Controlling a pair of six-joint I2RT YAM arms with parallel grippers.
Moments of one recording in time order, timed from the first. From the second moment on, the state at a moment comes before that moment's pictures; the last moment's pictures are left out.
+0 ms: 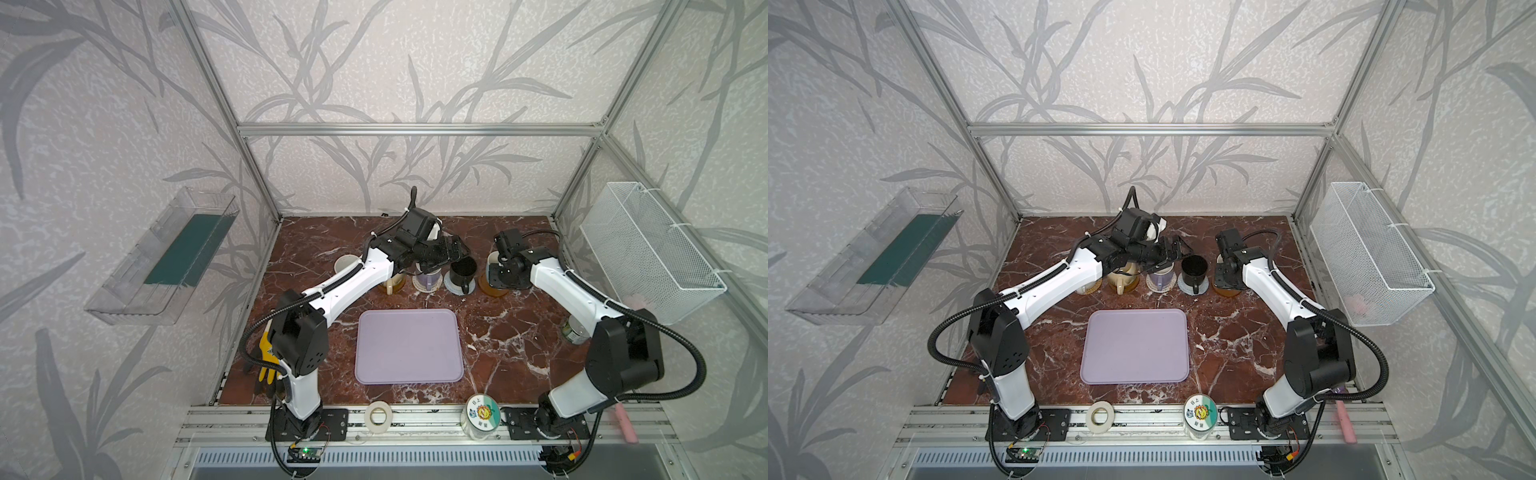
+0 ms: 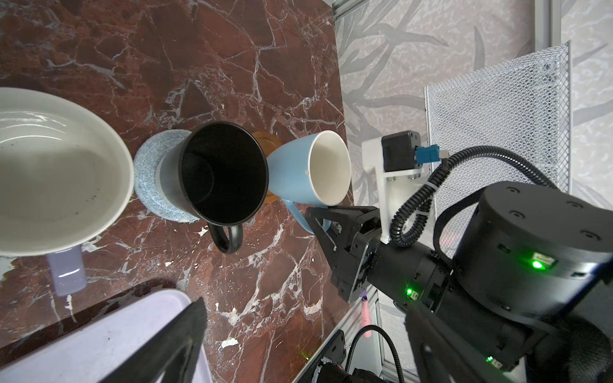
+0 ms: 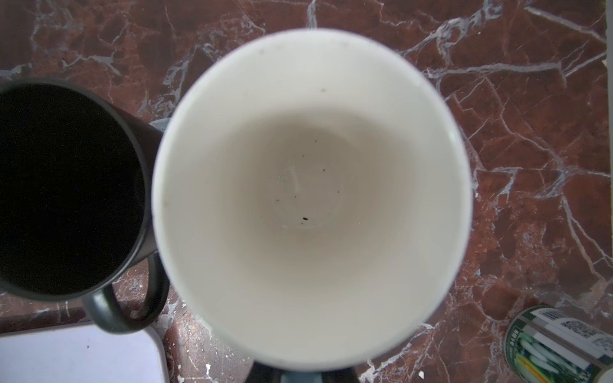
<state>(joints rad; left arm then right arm) -0.69 1.84 1.66 -0.47 0.41 -0.87 0.27 1.59 1.23 -0.81 0.17 0.34</state>
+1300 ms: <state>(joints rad) -0.70 1.85 1.55 -0.37 0.43 -0.92 0.24 1.66 1.21 -0.76 0.17 0.30</state>
